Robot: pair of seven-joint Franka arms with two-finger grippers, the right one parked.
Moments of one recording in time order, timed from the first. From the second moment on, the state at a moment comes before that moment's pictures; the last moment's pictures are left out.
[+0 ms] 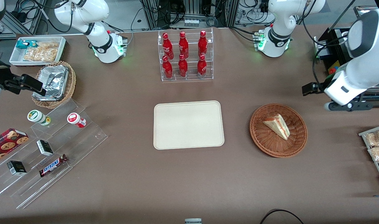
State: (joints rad) arm -0.05 0.03 -0.04 -1.81 0.01 1.62 -0.08
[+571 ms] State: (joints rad) arm -0.05 0.04 -0.05 -2.18 0.01 2.11 -0.10
